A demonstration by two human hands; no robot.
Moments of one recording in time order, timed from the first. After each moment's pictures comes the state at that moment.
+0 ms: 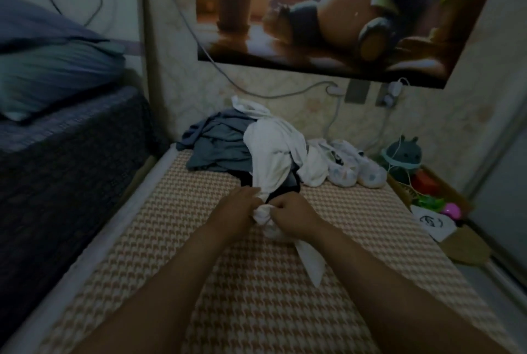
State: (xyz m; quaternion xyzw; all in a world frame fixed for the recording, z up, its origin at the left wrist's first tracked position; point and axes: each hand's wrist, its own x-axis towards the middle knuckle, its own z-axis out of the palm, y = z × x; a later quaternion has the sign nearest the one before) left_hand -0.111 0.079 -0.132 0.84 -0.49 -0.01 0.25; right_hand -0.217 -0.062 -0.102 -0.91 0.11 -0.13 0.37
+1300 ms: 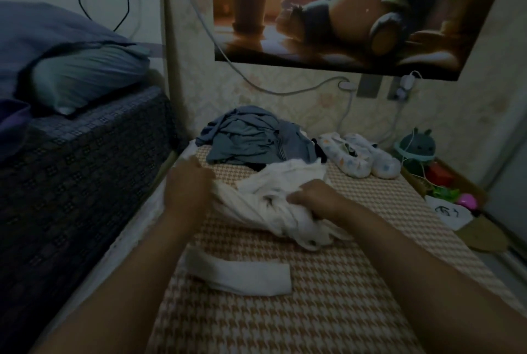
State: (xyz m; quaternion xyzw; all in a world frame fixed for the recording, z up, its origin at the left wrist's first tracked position) left_hand -0.102 0.195 -0.089 0.91 -0.29 0.27 0.07; right_hand -0.243 -0.042 -0.073 -0.88 0.21 -0.04 0.42
